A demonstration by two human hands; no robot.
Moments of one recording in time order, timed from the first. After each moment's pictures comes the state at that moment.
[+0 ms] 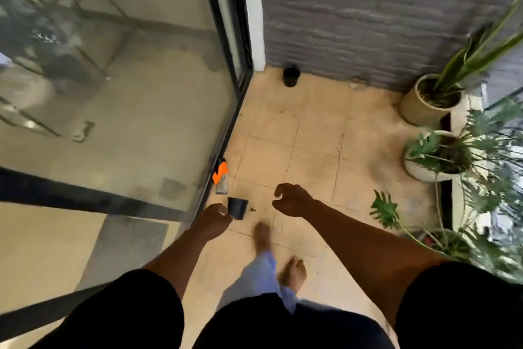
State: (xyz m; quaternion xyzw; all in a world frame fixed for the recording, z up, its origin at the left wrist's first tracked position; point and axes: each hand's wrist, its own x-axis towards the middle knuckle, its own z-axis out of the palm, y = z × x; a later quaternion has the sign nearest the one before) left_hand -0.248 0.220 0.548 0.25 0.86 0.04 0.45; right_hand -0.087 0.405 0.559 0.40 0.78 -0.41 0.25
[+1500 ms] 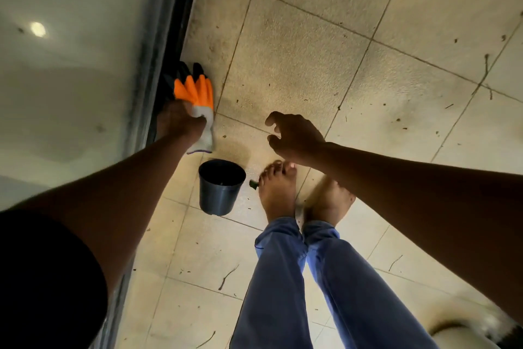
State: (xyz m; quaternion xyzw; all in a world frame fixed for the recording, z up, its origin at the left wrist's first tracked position) left_hand -0.293 0.376 -0.172 0.13 0.92 0.18 0.33; right_hand -0.307 0.556 -0.030 0.33 0.77 -0.44 0.33
